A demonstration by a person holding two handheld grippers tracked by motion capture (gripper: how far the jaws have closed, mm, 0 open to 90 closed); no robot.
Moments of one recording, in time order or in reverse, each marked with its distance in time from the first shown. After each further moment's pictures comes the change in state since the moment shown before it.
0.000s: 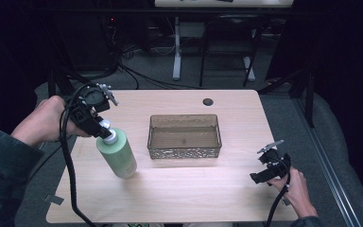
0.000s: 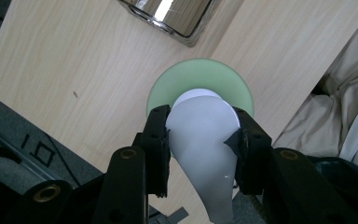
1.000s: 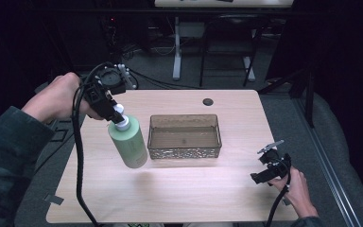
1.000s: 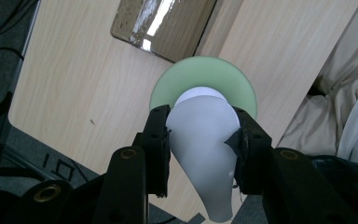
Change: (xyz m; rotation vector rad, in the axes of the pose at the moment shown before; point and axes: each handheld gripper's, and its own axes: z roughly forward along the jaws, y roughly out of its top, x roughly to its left) left arm 0.000 0.050 -0.029 0.009 0.009 0.114; right arm 0.000 -0.001 0.000 0.000 -0.007 -0.001
